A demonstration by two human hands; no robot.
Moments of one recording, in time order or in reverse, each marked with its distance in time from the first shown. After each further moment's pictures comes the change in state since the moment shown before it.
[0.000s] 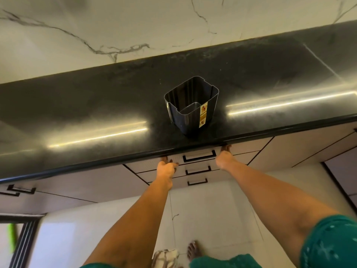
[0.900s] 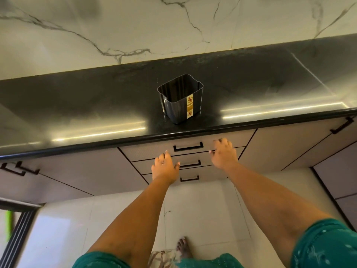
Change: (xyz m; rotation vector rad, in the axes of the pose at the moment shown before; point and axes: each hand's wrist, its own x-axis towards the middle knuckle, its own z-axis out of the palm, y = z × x) left_hand -0.094 -0.040 0.011 1.278 0.121 0.528; right_hand -0.052 0.075 -0.006 -0.315 0.475 -0.447
